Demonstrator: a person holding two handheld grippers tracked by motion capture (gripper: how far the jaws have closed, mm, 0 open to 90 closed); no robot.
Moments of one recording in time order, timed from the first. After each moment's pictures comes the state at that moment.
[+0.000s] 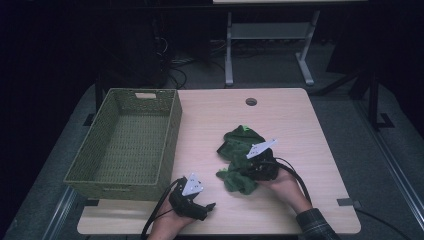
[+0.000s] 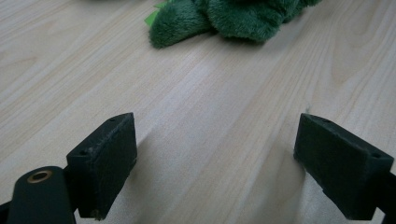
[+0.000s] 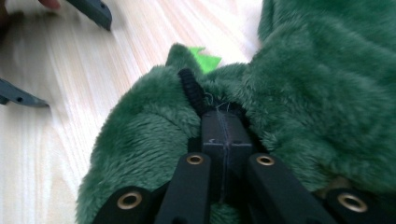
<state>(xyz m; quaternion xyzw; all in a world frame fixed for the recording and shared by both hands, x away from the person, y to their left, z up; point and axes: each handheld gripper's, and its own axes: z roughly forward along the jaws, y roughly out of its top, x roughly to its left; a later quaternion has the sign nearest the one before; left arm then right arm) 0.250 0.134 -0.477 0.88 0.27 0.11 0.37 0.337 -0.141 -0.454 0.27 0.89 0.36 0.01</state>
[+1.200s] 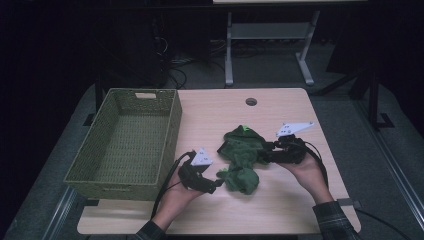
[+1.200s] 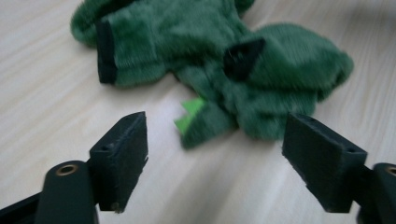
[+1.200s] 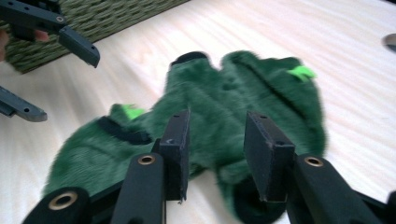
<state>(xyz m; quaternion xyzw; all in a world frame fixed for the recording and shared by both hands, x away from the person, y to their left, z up) 0.312 0.104 -0.426 0.88 0.25 0.10 0.39 0.353 -0.206 -0.400 0.33 0.84 0.43 0.10</state>
